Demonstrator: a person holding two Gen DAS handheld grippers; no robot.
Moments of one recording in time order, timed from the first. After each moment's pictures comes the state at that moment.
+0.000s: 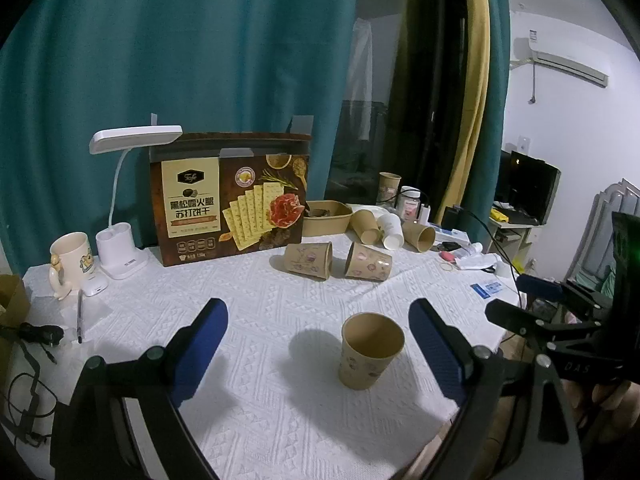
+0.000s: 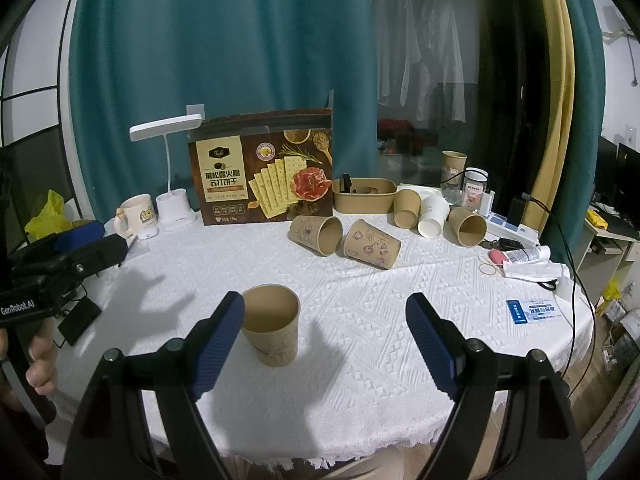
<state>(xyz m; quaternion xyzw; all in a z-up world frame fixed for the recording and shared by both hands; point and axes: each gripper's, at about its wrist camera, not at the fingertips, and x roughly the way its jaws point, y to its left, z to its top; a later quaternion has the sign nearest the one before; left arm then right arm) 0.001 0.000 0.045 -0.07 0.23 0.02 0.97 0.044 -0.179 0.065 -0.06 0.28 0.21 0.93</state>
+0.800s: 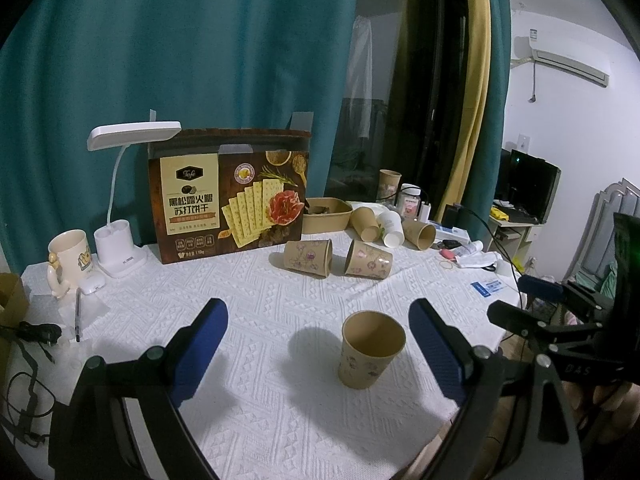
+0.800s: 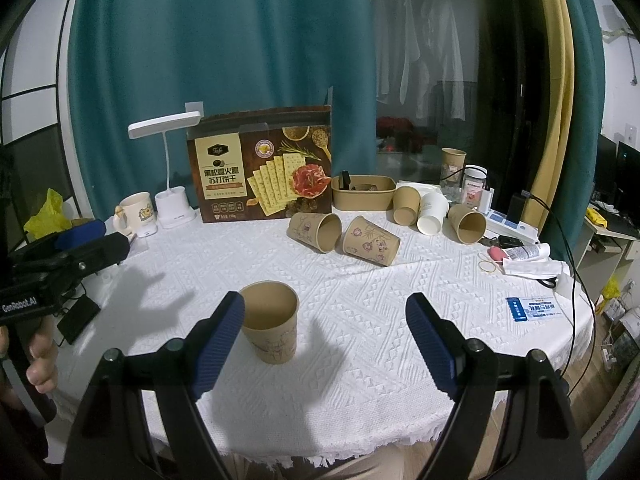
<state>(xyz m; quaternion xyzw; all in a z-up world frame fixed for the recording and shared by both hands) 0.003 -0.001 0.044 -0.07 0.23 0.02 0.97 0.041 -0.182 0.062 -0.06 0.29 0.21 0.93</state>
